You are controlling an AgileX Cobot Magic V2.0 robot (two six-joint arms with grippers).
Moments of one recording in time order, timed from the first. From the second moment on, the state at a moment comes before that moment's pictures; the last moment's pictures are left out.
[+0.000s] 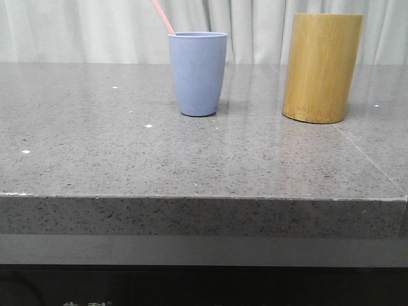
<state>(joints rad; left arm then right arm) -0.31 0.53 -0.58 -0.09 0.36 0.11 0.19 0.61 -0.88 0.46 0.82 -0.33</state>
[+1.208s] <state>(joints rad) -0.06 0.00 0.00 -0.09 0.06 0.11 0.19 0.61 -0.88 0.47 0.82 -0.33</state>
